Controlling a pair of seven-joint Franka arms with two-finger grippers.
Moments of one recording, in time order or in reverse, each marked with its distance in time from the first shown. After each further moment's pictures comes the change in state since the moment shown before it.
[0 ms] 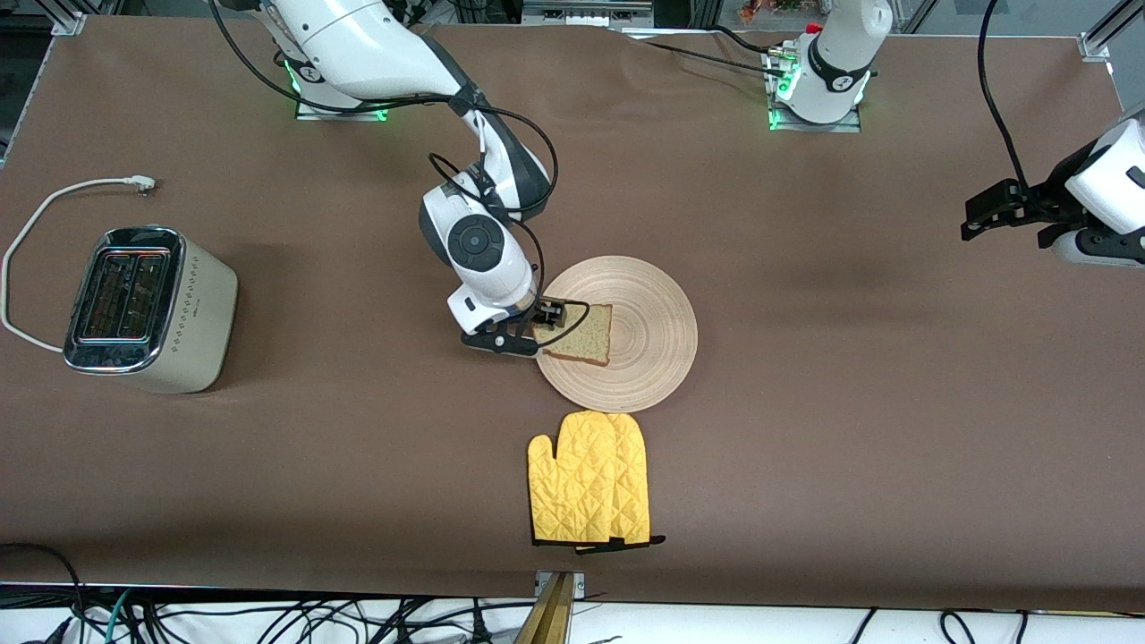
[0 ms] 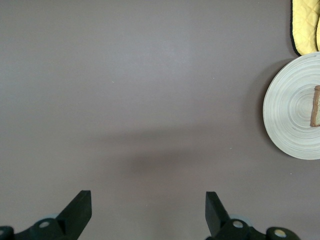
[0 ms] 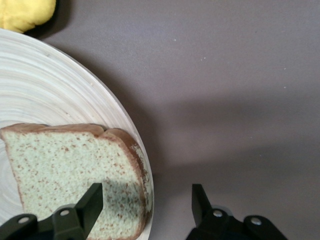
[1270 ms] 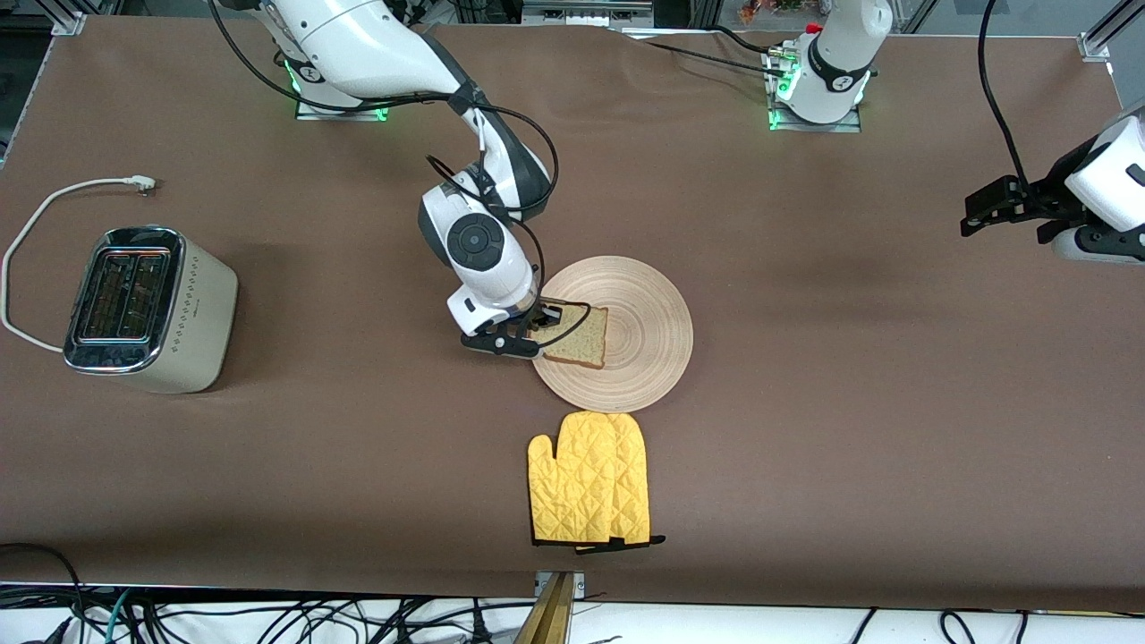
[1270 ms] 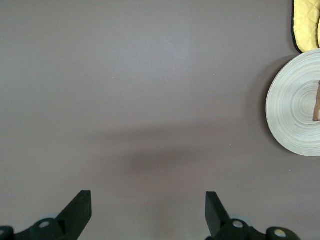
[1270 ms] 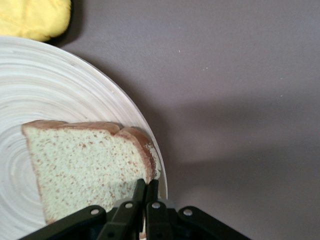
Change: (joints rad) left arm 0.000 -0.004 0.000 0.000 0.000 -0.018 -0.005; right arm 0.002 -0.010 -0.008 0.038 -0.006 -0.041 -0.003
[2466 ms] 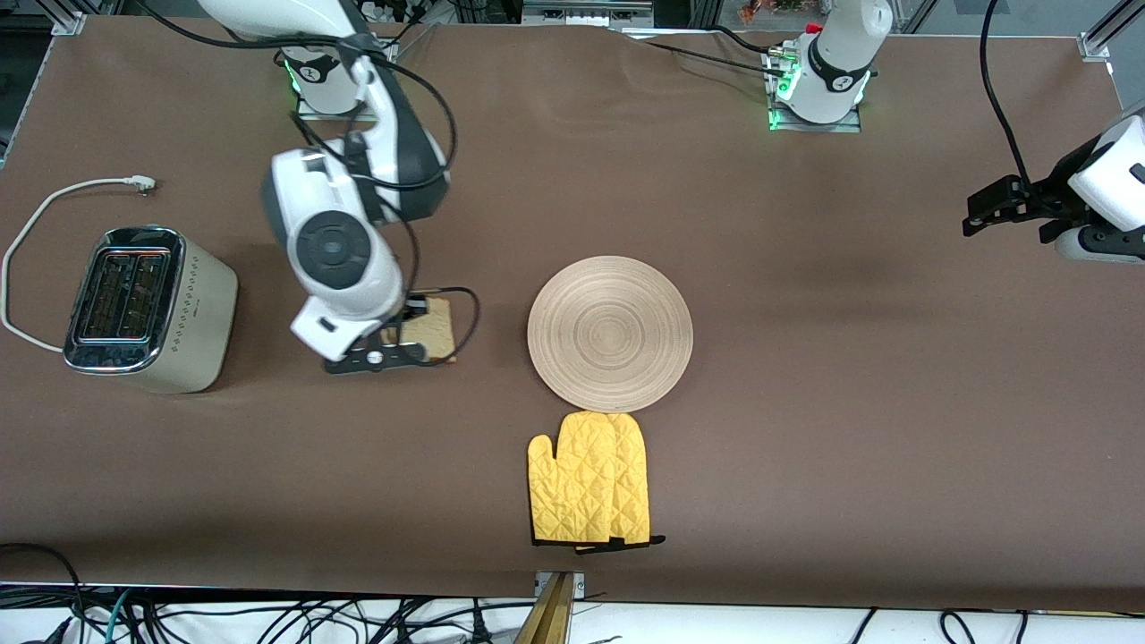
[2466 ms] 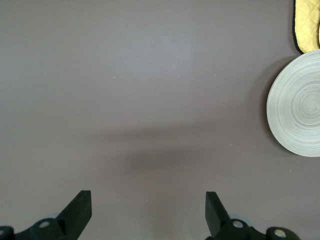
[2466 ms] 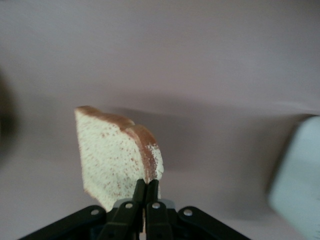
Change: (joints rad) left arm 0.001 0.000 0.004 0.001 0.000 -0.001 0.000; right arm -0.011 -0.195 -0.331 0.122 -0.147 -0.587 -0.632
